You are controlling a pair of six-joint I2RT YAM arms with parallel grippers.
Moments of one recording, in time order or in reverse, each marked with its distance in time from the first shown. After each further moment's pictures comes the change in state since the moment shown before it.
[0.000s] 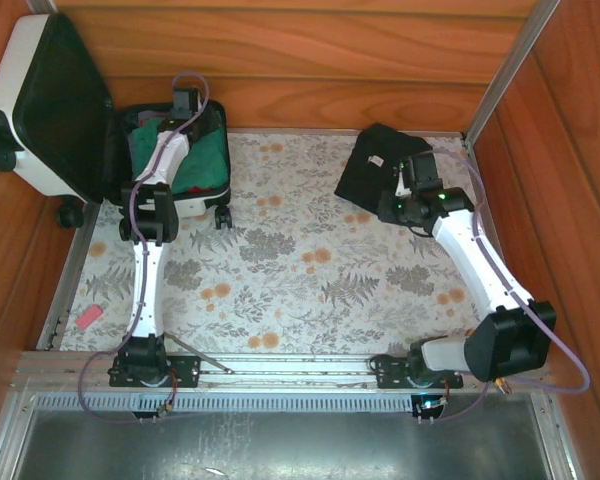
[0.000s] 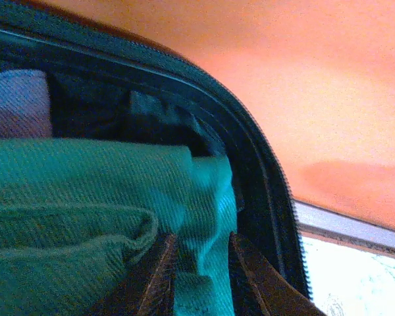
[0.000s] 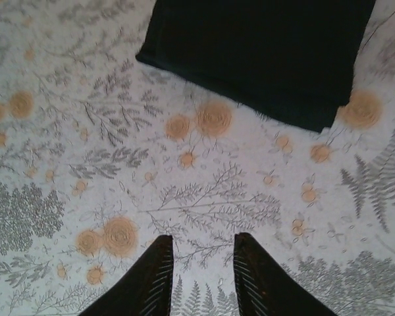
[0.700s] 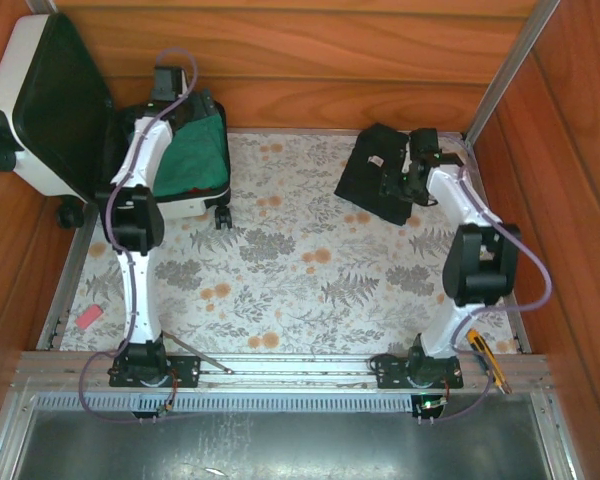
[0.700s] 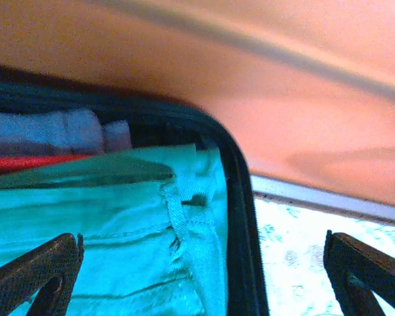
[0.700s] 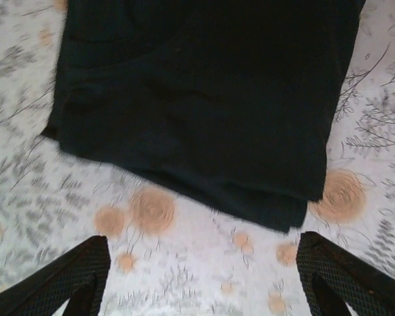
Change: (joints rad) left arm 0.013 -0.363 -0.208 -0.145 -0.082 0.155; right arm -0.209 0.513 0.283 0.063 -0.085 -0.063
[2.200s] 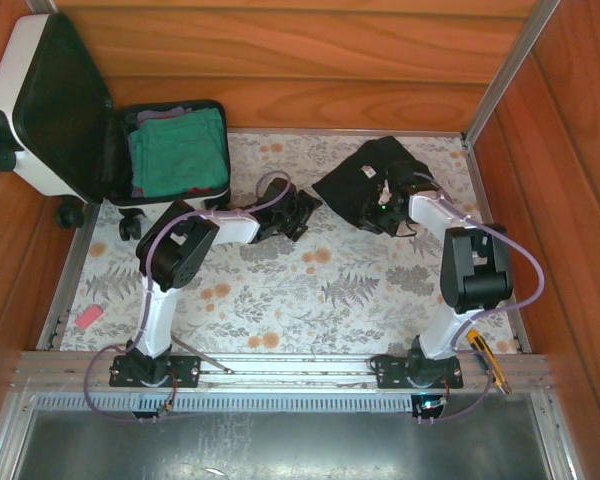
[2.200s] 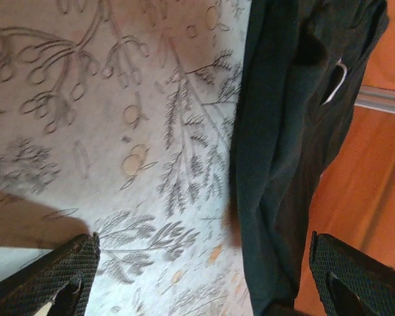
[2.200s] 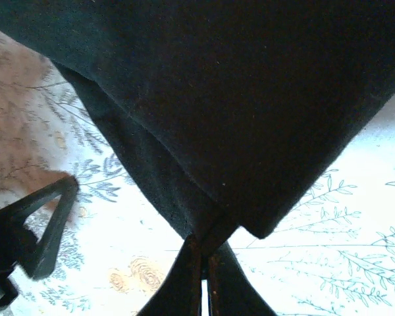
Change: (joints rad) left arm -0.607 -0.167 -1.021 0.829 0.170 -1.168; right arm 0.126 -0.095 -0.344 0.180 -0.287 0.282
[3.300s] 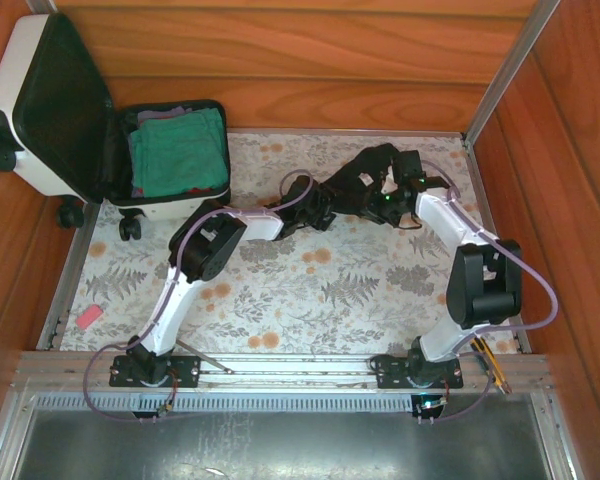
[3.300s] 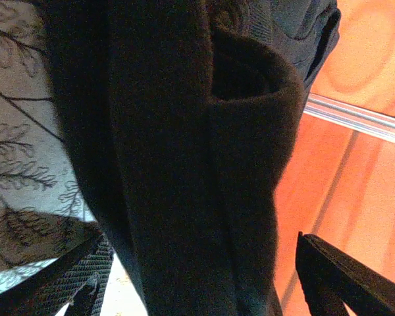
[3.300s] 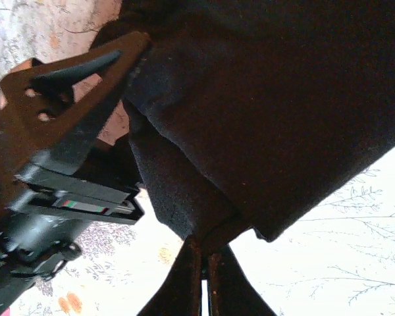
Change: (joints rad) left arm -0.064 0.237 0.267 0.118 -0.032 -0.193; right arm 0.013 -0.103 0.065 -0.076 -0.023 -0.004
